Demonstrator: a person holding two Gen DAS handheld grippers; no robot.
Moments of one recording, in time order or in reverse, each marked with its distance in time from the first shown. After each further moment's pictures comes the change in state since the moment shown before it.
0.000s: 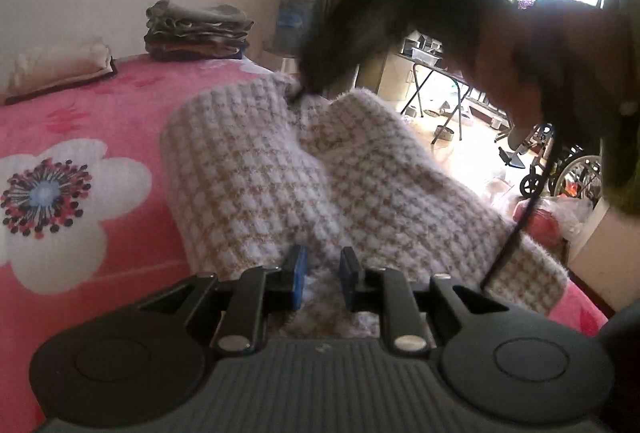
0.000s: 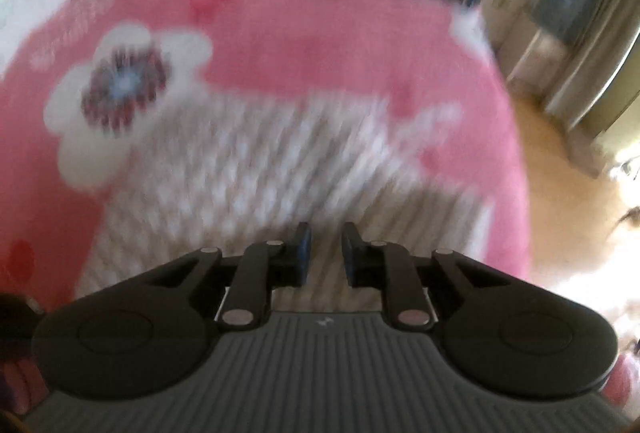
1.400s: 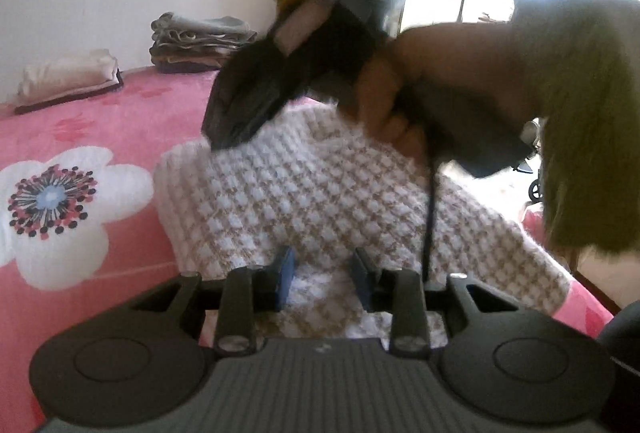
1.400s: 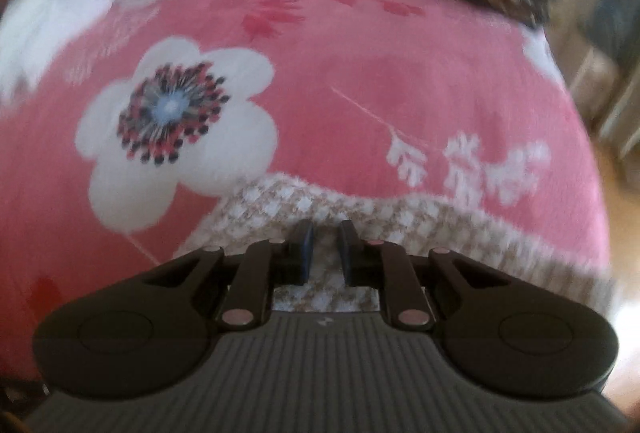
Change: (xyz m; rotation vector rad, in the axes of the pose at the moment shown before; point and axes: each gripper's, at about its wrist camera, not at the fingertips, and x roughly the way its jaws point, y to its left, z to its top) left arm -0.007 -0.015 -0.009 0.015 -0.039 0.030; right arm 0.048 0.048 0.018 -0.110 -0.012 0.102
